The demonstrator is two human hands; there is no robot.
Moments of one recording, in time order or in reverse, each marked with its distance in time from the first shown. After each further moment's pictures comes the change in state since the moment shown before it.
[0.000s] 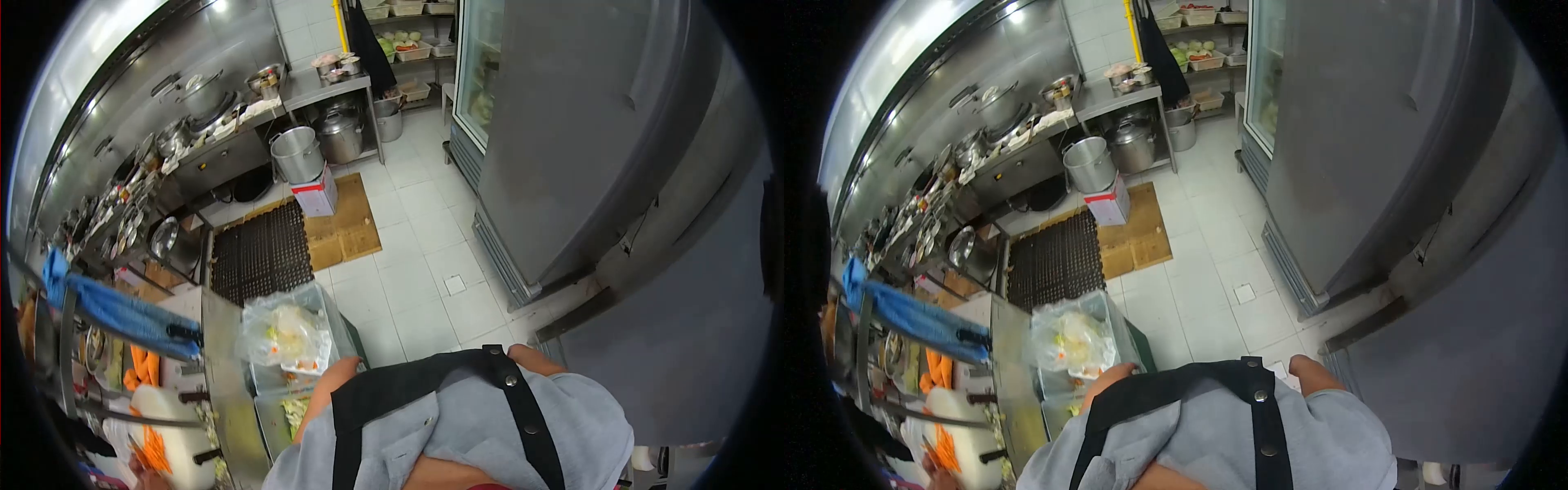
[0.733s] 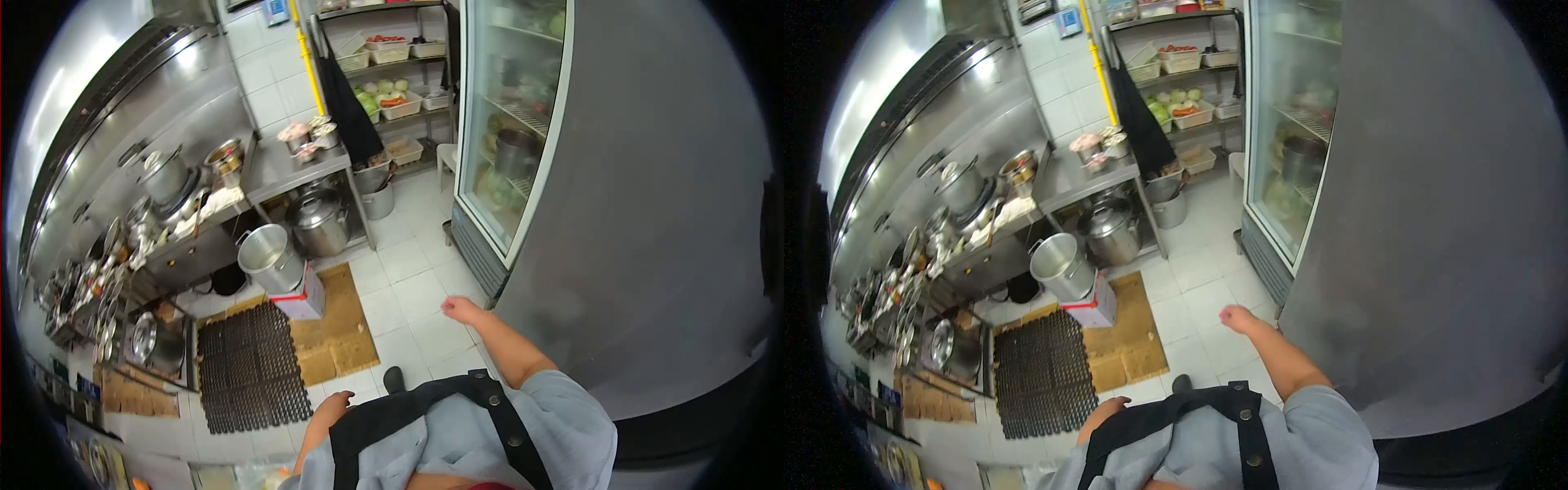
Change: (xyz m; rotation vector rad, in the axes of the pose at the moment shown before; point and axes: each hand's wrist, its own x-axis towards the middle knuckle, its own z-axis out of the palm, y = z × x) left_hand 0.432 0.037 -0.189 -0.033 -0.047 0.175; right_hand 0.169 -0.097 -0.682 0.632 0.802 -0.634
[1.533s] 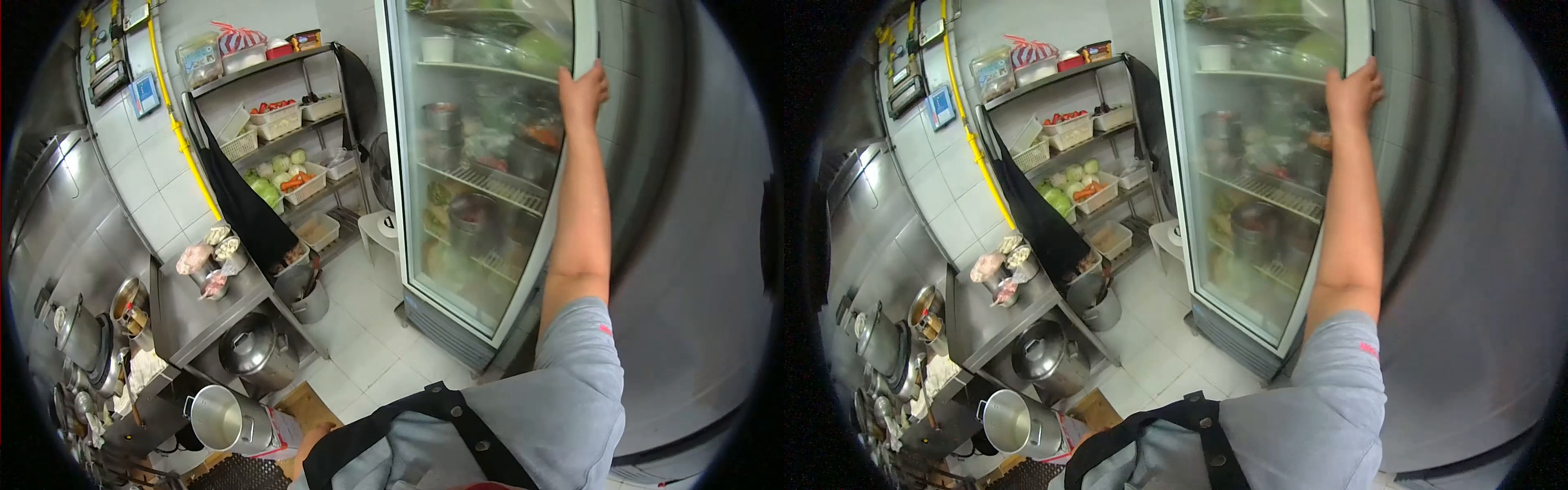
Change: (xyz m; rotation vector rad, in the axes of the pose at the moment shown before) left_hand 0.361 0.058 -0.262 0.085 -0.058 0.156; right_hand 0.163 -0.215 -0.638 -0.571 1.974 0.302
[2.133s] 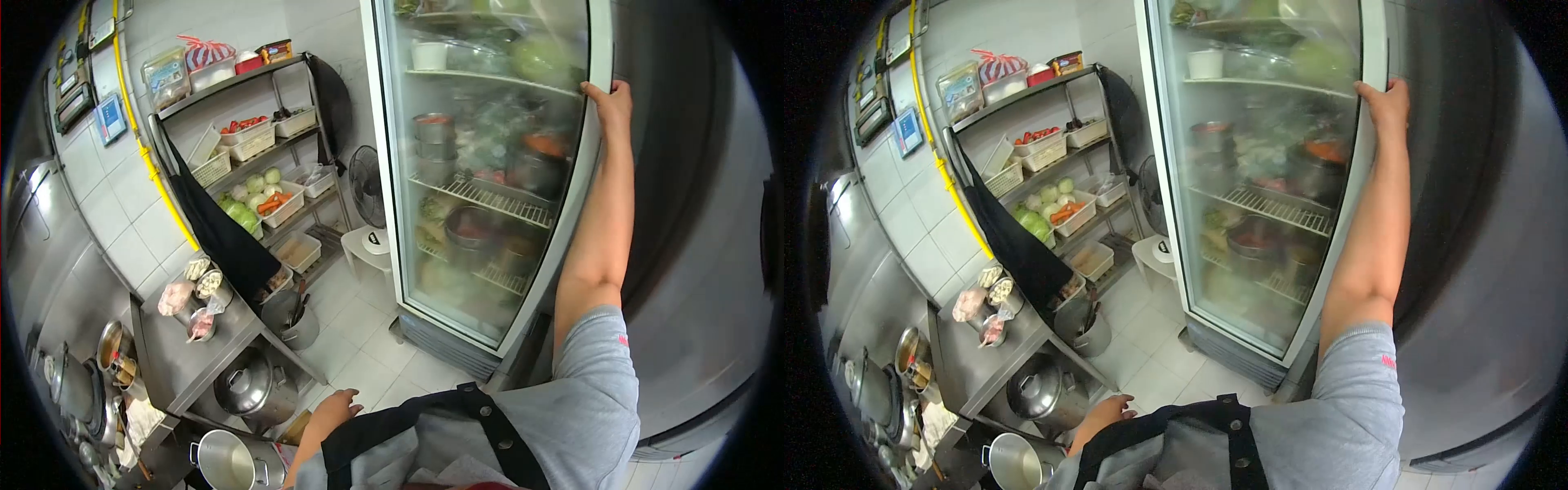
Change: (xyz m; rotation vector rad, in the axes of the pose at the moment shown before) left_hand 0.129 0.061 -0.094 0.156 -0.050 0.378; right_hand 0.043 0.035 -0.013 0.071 -0.117 0.100
